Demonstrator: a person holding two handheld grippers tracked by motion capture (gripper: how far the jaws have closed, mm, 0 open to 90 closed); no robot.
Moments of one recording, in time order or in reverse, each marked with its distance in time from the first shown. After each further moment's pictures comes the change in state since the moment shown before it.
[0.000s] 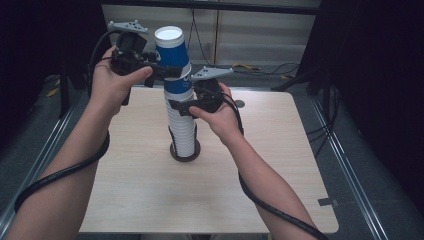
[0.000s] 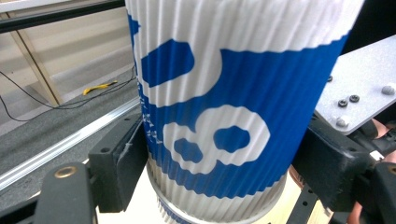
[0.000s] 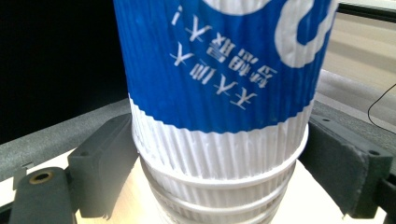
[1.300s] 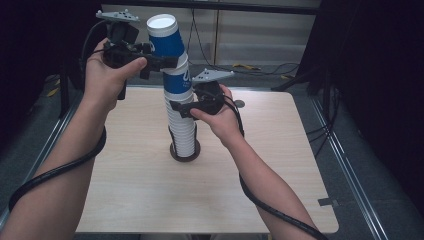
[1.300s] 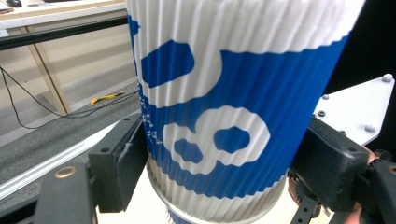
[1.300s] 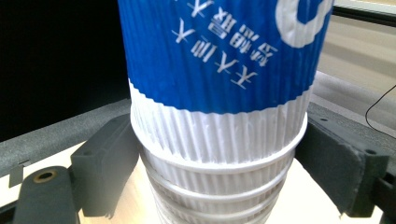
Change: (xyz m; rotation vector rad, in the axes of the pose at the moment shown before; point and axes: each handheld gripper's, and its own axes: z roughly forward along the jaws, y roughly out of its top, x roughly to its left) left arm 0.002 0.012 -0.015 -0.054 0.028 -0.019; right arm 0.000 -0.005 -0.001 -0.012 -0.003 -0.012
